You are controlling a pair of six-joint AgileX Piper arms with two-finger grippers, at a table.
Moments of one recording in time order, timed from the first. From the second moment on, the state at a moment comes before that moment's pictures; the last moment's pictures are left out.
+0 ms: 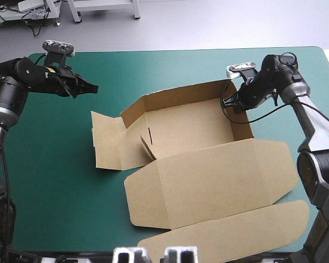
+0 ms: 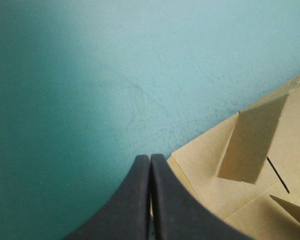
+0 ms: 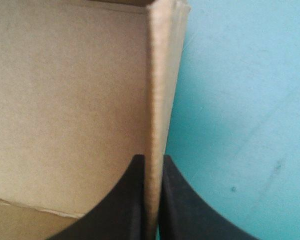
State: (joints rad) left arm -0.02 1.55 -1.59 -0.33 1.01 0.39; right arm 0.13 1.90 -1.71 0.20 1.17 -0.32
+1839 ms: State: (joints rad) left arm -0.02 1.56 -1.59 -0.09 1.15 0.23; right arm 0.13 1.90 -1.61 0.17 1.20 -0.26
